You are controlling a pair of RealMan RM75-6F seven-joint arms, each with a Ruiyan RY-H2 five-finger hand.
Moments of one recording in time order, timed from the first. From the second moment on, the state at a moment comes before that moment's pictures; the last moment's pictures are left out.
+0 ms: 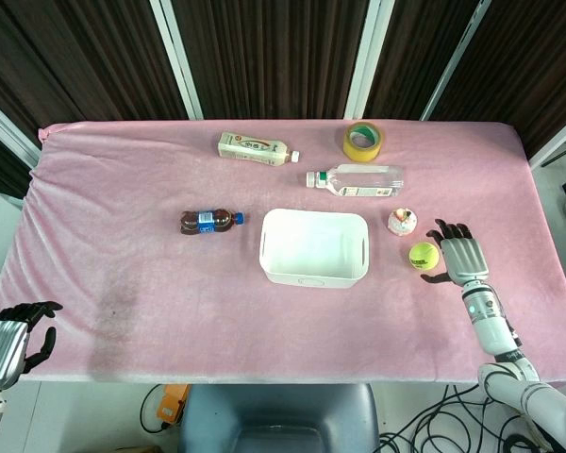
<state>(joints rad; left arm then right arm) -0.10 -1.13 -0.02 -1.57 1.56 1.50 0.00 0.54 -1.58 0.16 -0.83 -1.30 0.86 0.06</state>
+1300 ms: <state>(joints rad) -0.09 -1.12 -0.02 -1.57 1.56 1.51 -0.01 0.53 -1.82 0.17 -0.54 -1.36 1.19 0.09</state>
